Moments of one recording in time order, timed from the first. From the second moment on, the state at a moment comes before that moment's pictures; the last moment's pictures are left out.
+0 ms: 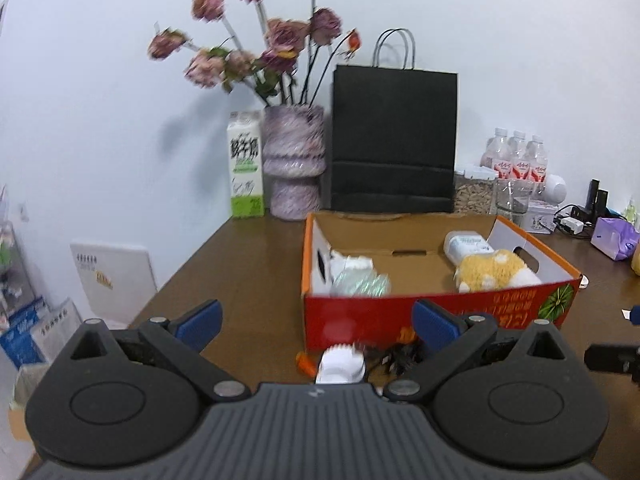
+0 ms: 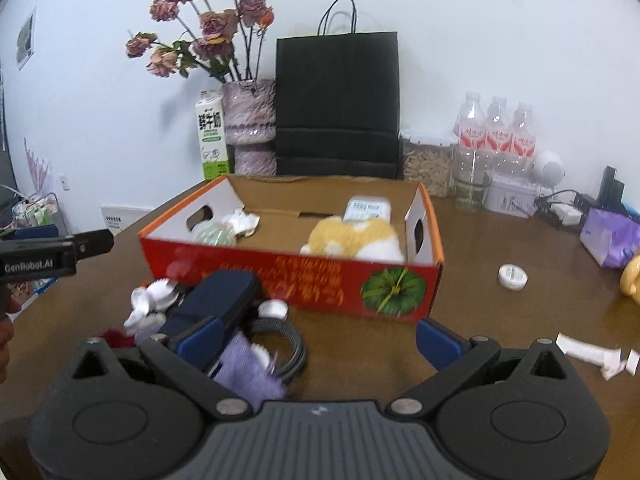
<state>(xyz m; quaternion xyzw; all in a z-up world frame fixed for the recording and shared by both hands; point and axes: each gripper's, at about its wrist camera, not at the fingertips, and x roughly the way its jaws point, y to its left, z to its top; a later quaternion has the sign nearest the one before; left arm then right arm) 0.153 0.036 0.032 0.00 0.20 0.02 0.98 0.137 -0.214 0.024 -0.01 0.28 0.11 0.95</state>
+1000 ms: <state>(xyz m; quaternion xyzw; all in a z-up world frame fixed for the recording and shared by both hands) 0.127 0.024 -0.022 0.02 0.29 0.00 0.96 0.111 -0.189 -0.018 -0.02 0.31 0.13 0.94</state>
